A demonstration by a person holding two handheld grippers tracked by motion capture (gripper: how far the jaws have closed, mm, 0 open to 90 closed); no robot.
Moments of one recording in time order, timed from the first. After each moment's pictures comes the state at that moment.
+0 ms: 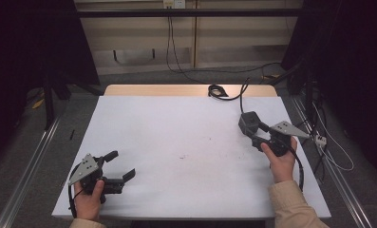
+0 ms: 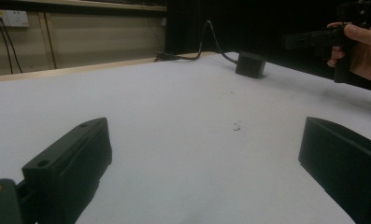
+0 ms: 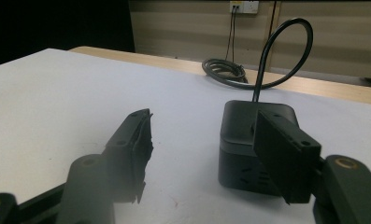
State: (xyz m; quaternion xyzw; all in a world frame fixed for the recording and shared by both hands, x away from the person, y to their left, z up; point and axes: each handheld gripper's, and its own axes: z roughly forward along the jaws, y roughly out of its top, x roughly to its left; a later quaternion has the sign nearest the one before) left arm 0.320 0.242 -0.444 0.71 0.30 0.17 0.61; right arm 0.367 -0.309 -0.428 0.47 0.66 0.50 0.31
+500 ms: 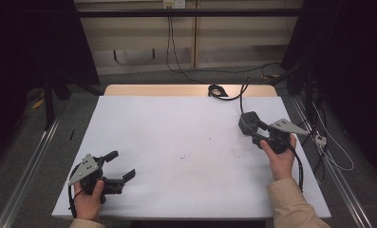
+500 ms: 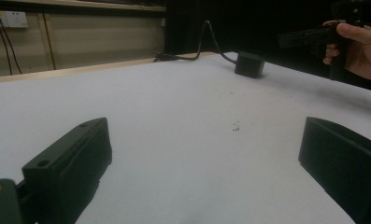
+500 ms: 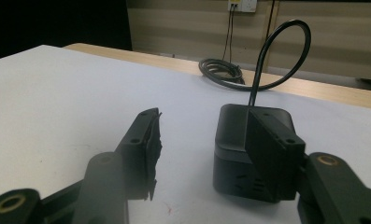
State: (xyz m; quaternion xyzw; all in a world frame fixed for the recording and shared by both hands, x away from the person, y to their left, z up) left arm 0.320 0.242 -0.443 0.71 0.30 0.17 0.61; right arm 0.374 -0.308 -0.426 0.47 0.66 0.50 0.31
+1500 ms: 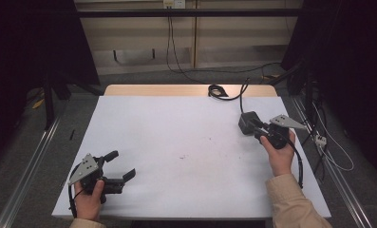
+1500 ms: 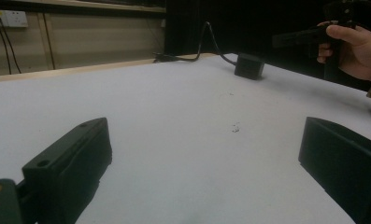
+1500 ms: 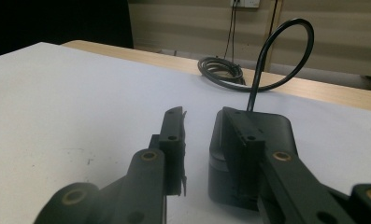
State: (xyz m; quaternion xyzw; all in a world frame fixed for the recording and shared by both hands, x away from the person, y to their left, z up) left arm 0.320 0.242 -0.444 0.71 0.30 0.17 0.61; right arm 0.388 -0.311 -0.424 0.47 0.67 0.49 0.30
